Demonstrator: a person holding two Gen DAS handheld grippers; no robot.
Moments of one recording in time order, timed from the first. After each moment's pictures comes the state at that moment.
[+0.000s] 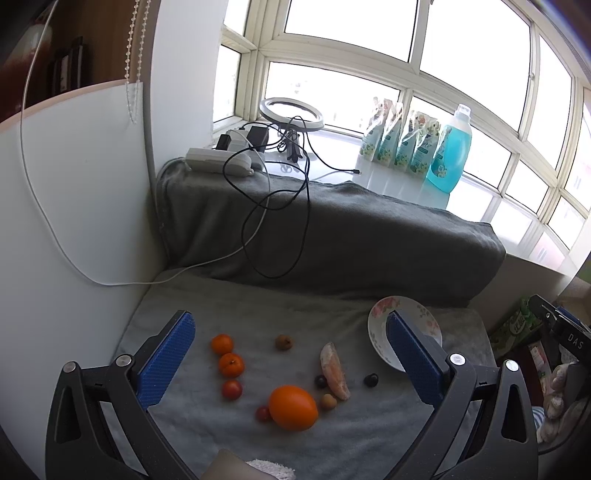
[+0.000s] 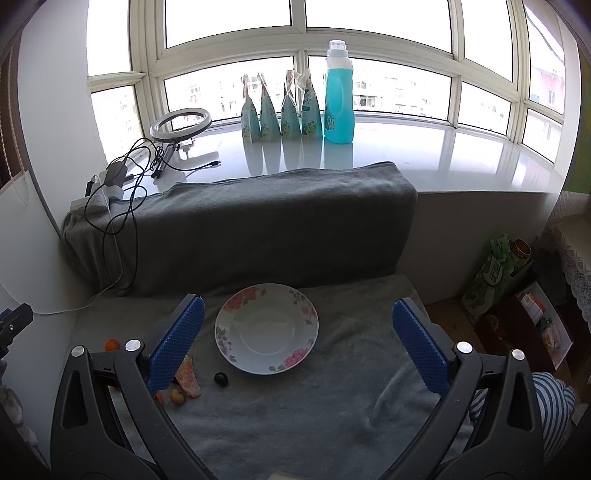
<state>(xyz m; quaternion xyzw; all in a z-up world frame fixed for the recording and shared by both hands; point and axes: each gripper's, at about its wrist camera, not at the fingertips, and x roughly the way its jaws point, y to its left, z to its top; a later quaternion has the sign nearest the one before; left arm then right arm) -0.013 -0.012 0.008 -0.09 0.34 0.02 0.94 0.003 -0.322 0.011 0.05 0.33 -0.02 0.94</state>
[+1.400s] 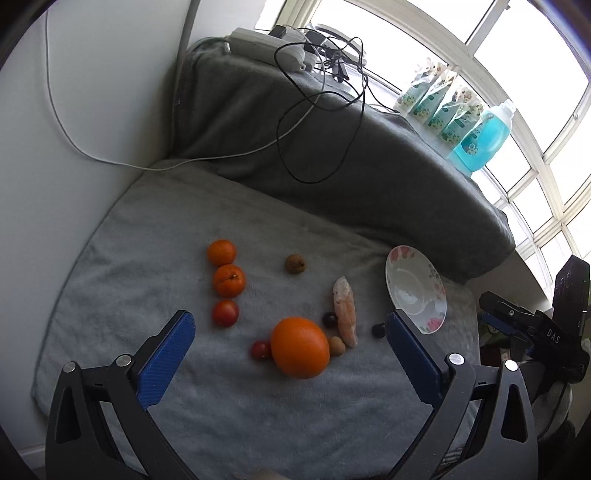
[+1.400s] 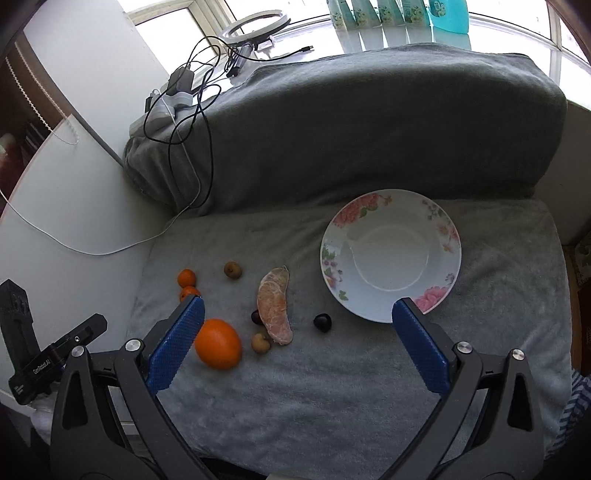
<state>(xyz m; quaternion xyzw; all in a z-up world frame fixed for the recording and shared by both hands) -0.015 0.034 -0.084 -0.22 0.45 0.01 0.86 0.068 -0.263 -0.083 0.12 0.49 0.21 0.84</state>
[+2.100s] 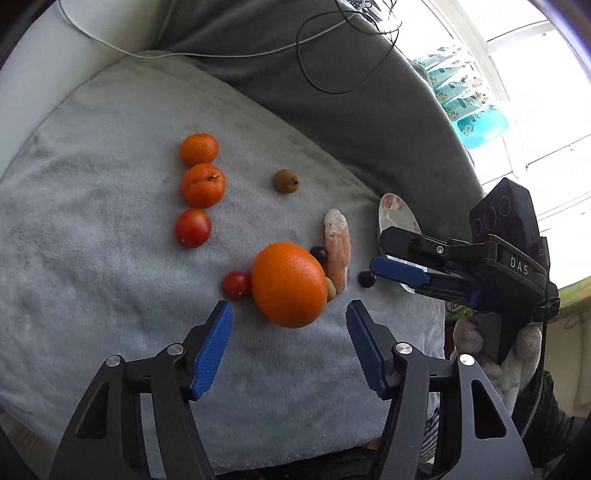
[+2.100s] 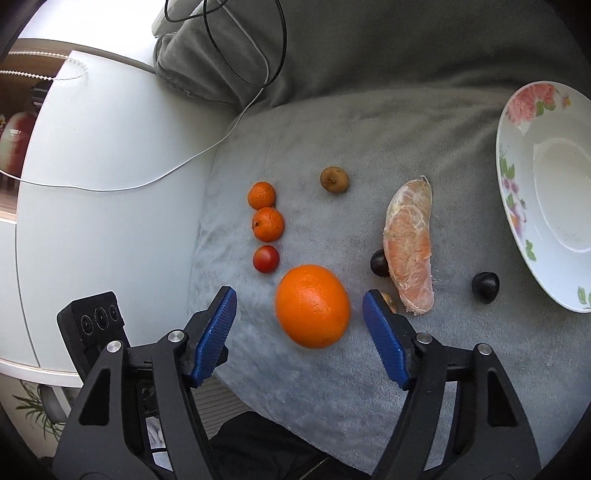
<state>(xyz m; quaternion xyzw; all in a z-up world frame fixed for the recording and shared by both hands) -0.018 0.041 -0.162 -0.33 0.52 -0.08 0.79 0.109 -0.153 -0.165 0.17 0.63 0.37 0.66</state>
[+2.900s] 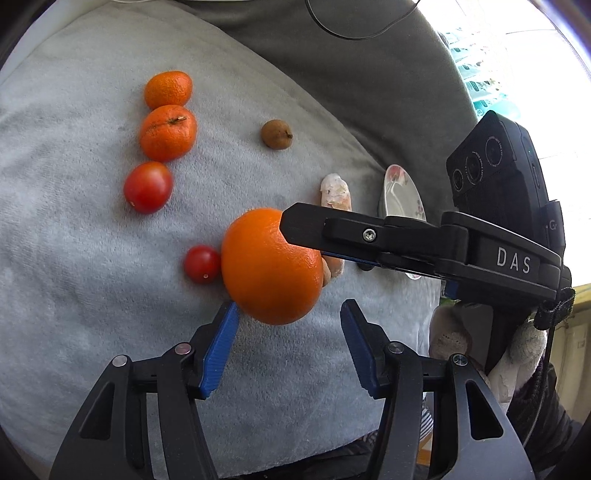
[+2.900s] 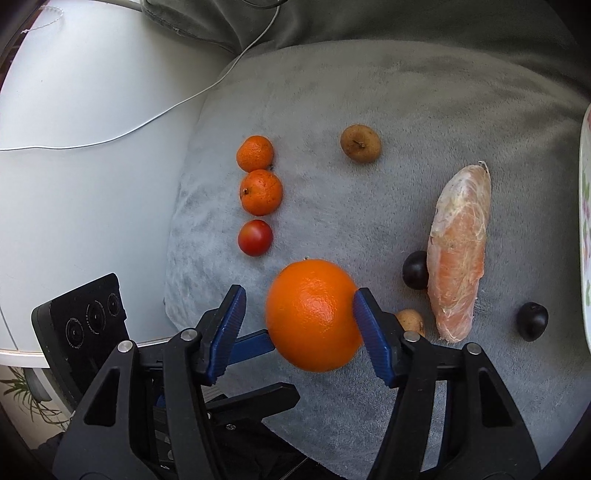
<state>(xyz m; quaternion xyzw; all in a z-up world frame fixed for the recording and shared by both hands) 0.006 0.019 -0.196 -0.36 0.56 -0.10 0.74 0.121 -0.100 -0.198 0.09 0.68 0.39 0.62</state>
